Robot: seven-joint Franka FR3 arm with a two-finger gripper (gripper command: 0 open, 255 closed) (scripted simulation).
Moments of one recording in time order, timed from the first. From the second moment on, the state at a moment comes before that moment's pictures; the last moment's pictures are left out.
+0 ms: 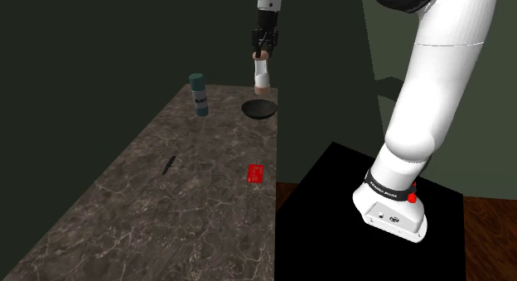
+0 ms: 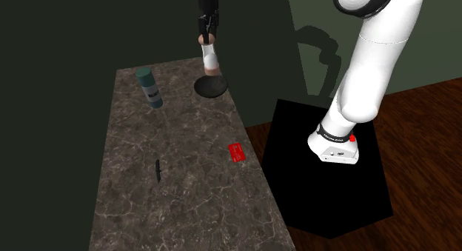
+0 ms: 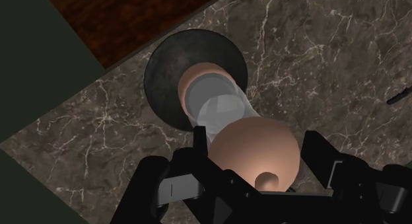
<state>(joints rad) -0.13 0.17 -0.15 -1.60 0.17 1.71 -0.28</state>
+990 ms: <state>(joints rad) -0.13 0.19 -0.15 -1.77 0.18 1.89 -0.30</state>
